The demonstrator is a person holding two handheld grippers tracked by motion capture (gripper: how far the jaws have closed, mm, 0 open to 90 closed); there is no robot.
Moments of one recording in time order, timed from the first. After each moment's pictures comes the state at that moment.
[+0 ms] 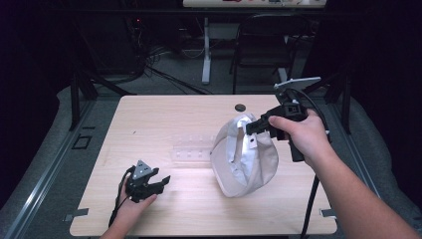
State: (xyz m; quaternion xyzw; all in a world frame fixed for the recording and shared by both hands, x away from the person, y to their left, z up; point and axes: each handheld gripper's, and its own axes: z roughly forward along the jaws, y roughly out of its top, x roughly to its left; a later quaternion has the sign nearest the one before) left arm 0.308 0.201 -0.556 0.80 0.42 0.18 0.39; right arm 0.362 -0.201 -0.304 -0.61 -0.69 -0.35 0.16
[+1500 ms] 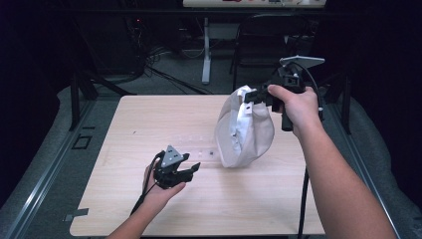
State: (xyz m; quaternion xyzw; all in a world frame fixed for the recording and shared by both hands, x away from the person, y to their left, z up) left arm 0.321 0.114 -0.502 0.81 0.35 0.18 0.45; right arm 0.417 -0.209 -0.288 -0.65 -0.61 -0.41 0.17
